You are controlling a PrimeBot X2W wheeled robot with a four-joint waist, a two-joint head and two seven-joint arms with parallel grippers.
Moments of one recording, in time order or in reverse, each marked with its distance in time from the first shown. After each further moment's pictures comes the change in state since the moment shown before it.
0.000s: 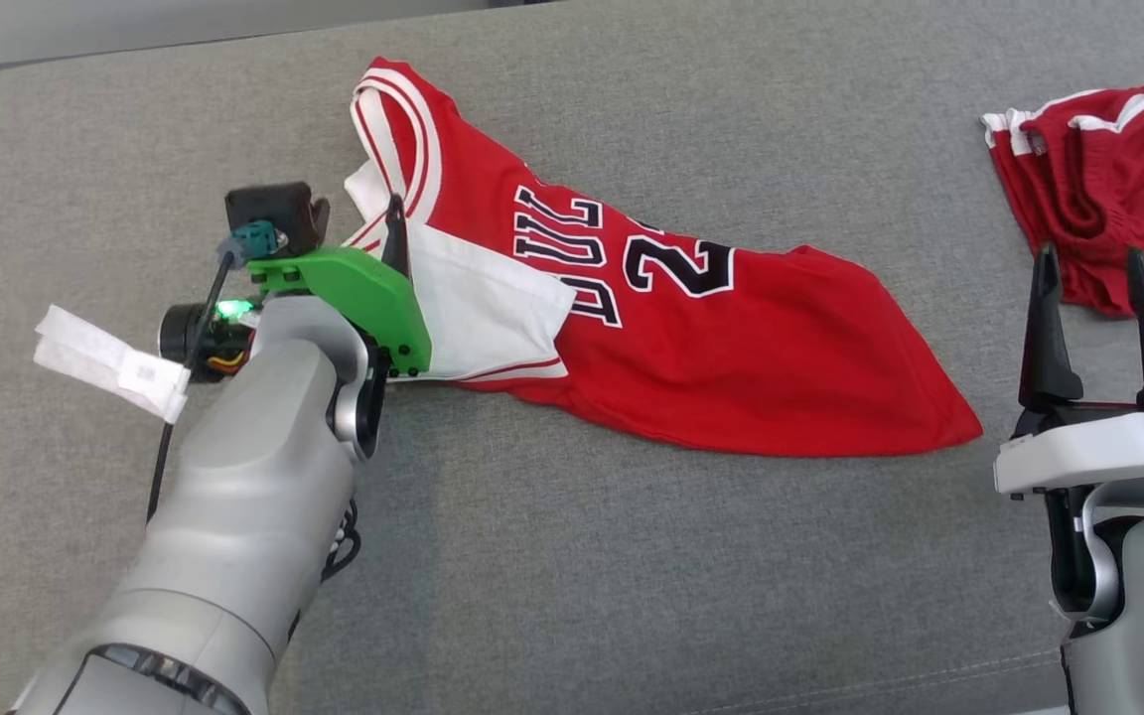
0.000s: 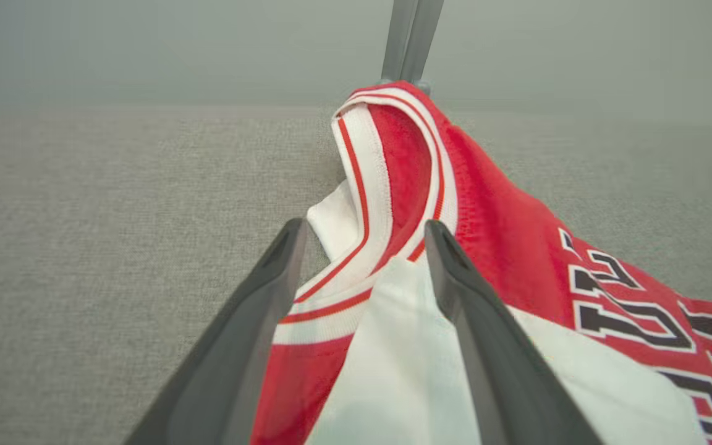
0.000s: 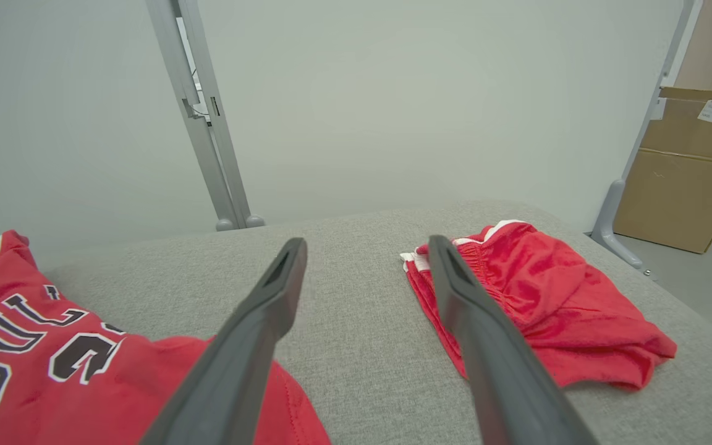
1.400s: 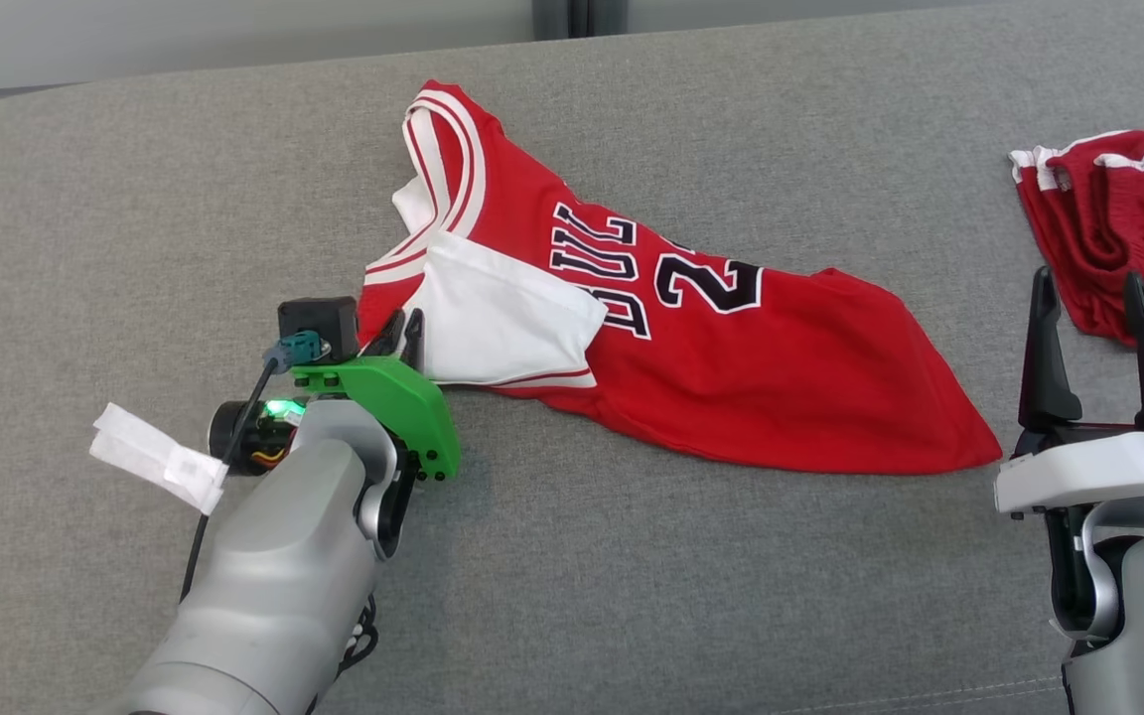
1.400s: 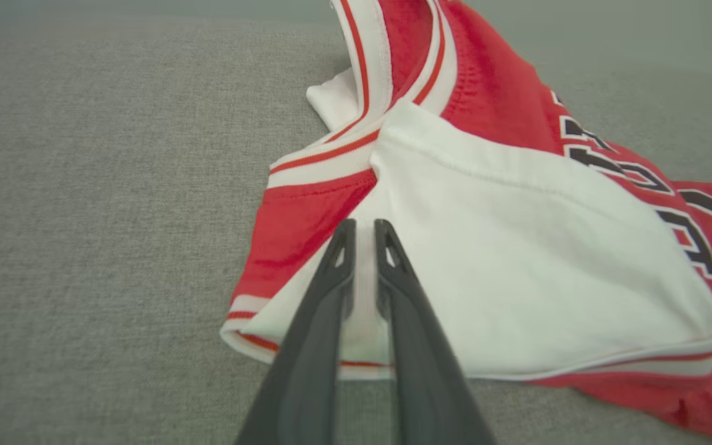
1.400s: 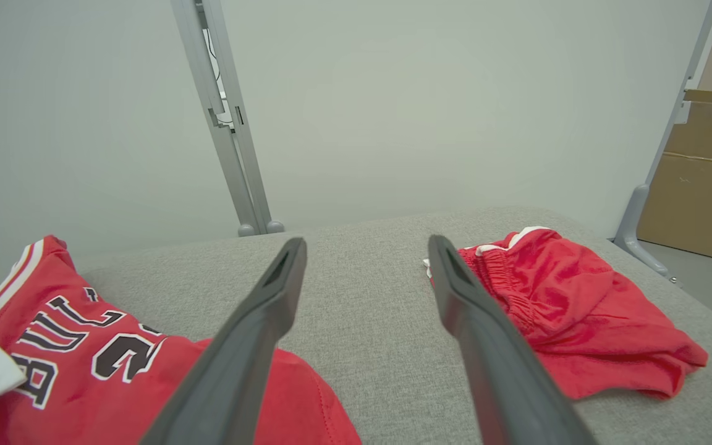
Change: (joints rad) left arm 0.143 0.000 -0.118 -0.019 -0.091 -0.066 -0.025; right arm 0.033 0.000 -0.002 0.000 0.009 0.000 -0.004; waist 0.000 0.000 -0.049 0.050
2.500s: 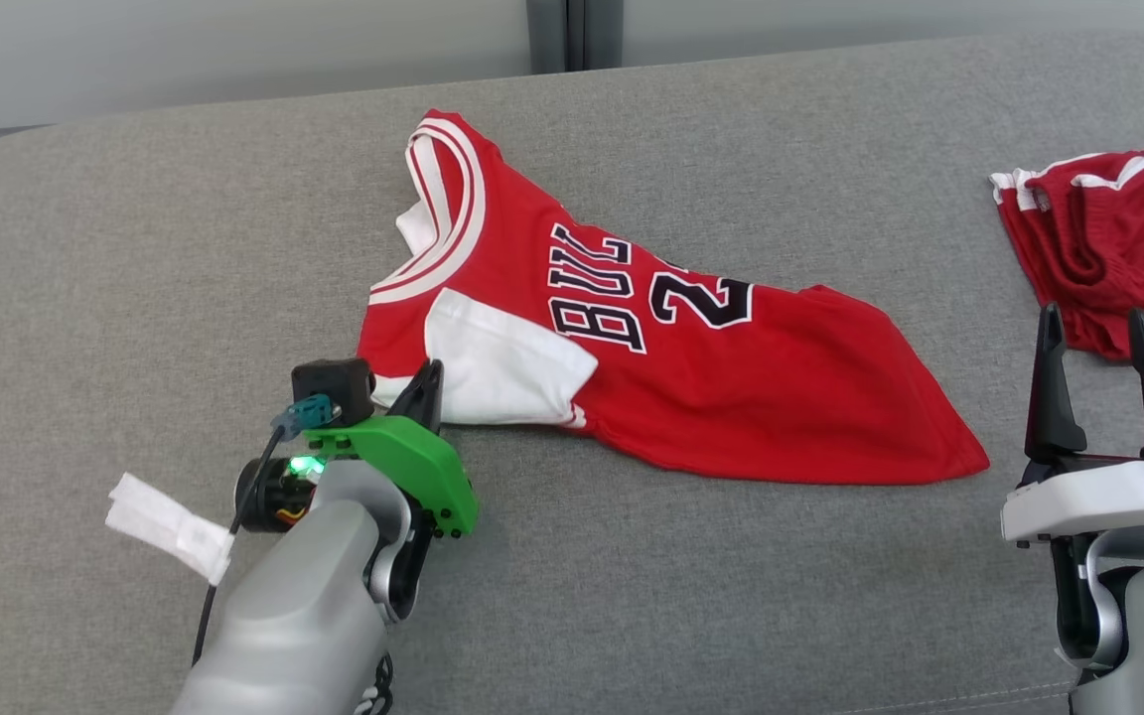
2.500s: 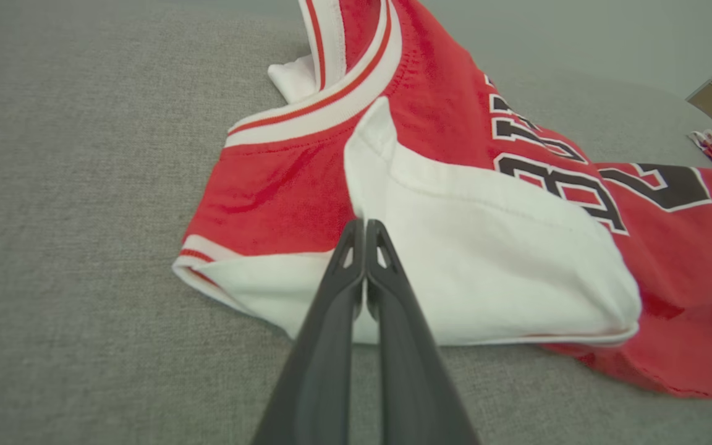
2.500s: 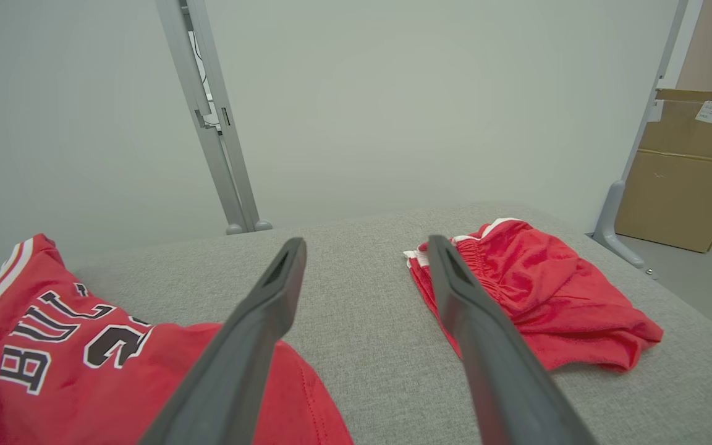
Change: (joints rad) left arm 0.119 0.022 -0.003 -0.125 -0.029 -0.009 -0.015; right arm 0.039 0.000 -0.013 0.023 -0.001 0.000 -0.015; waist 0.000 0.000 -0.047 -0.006
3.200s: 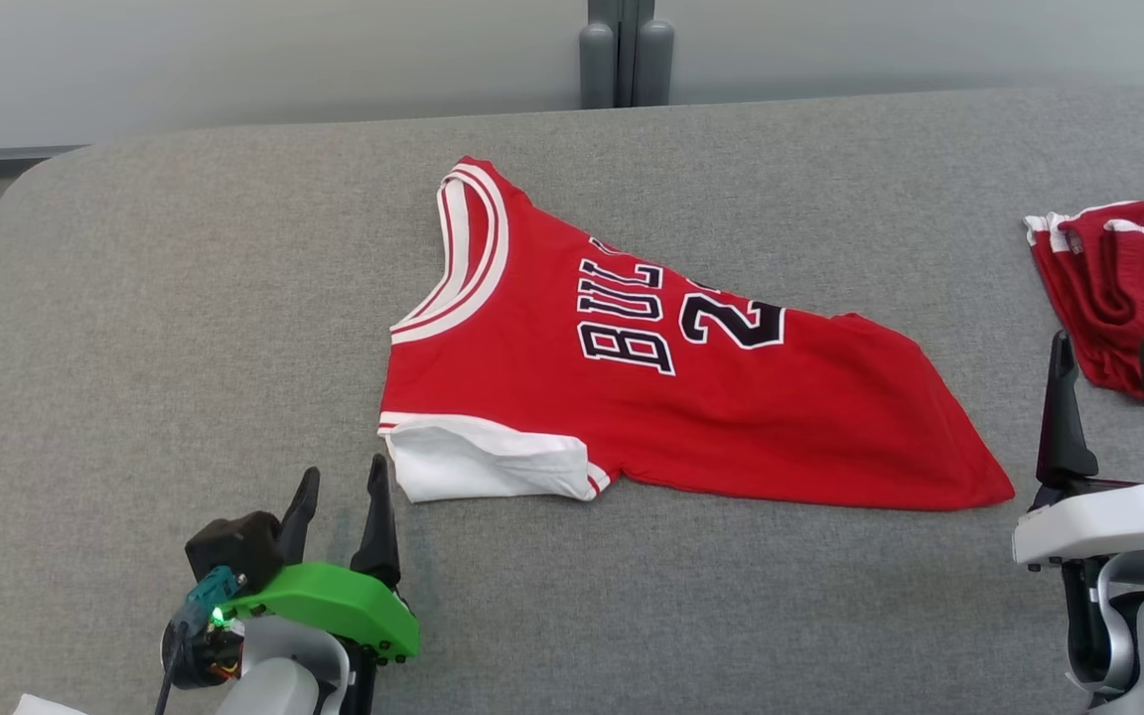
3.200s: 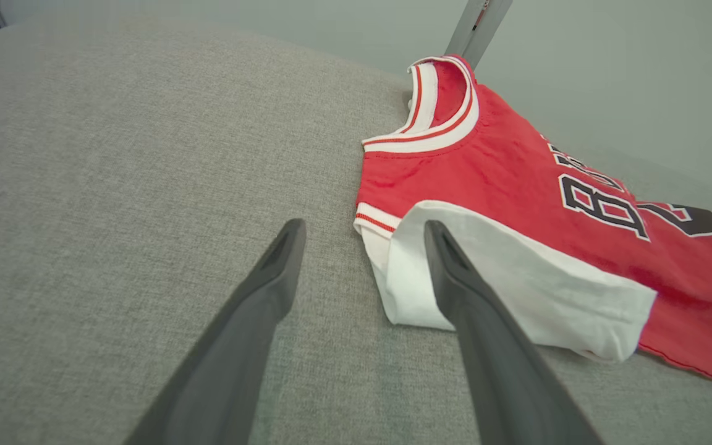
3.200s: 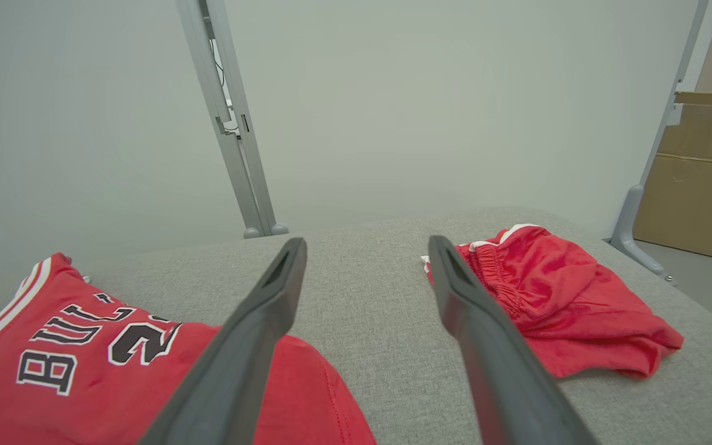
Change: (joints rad) left arm 0.474 0.109 0.322 -0.553 0.185 0.141 -0.006; right arm 0.044 0.000 -0.021 -0.008 0.009 0.000 0.008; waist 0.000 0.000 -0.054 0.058
